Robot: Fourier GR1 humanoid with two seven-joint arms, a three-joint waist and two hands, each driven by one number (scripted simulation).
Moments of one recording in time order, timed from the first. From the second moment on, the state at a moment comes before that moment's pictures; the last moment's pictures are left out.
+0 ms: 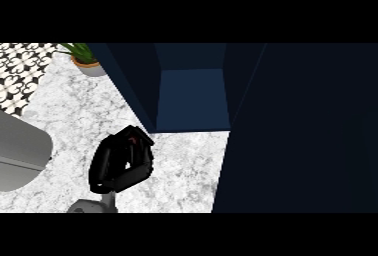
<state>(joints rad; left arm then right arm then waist) -0.05 0.03 -0.20 -1.52 0.12 0.00 -0.40 0.00 -0.49 0.63 -2.50 0.04 -0.58 0.42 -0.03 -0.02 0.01</state>
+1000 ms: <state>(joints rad) -0.38 0.02 -0.22 -1.22 0.09 0.21 -0.29 0.11 -0.55 0.63 -2.51 0.04 -0.58 0.31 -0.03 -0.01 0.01</state>
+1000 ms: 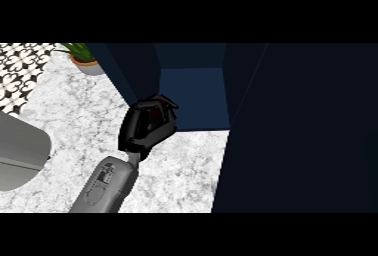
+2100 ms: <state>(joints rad) -0.43 0.05 -0.29 -1.12 0.19 0.44 -0.35 0.15 -0.54 0.67 -2.50 0.02 -0.56 0.19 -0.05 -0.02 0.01</state>
